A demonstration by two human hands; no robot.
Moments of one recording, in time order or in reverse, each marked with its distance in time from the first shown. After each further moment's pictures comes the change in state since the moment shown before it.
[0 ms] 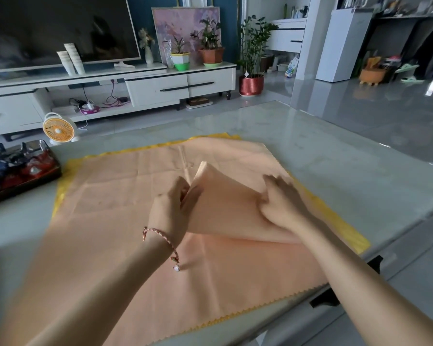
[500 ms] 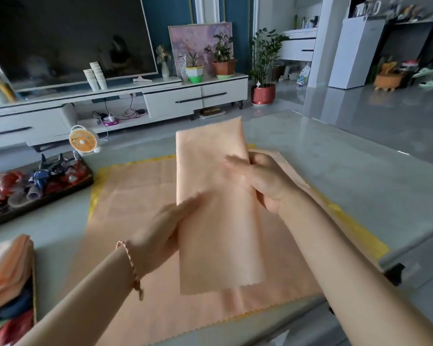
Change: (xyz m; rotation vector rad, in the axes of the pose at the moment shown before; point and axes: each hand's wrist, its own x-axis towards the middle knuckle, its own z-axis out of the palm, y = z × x) left_hand -0.014 0.030 -0.078 -0.919 -0.518 -0.713; right_hand -0.014 -0.100 -0.056 1.396 -0.151 -0.018
